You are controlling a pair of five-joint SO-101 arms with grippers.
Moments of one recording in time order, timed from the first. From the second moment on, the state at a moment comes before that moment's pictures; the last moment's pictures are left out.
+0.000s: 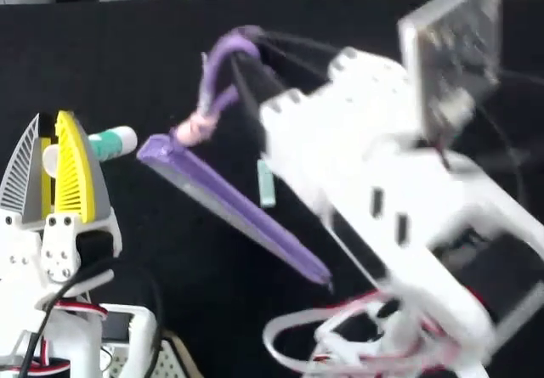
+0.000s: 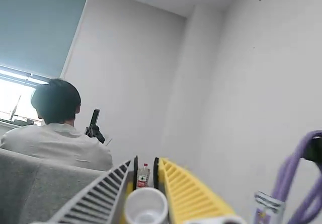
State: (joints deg) left arm -2.0 -104.3 51.9 27.7 13.2; right arm -34.8 -25.7 -48.2 88.1 -0.7
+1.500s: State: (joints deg) left arm 9.4 -104.3 52.2 28.0 23.0; right arm -19.8 -44.4 7.8 44.8 0.2
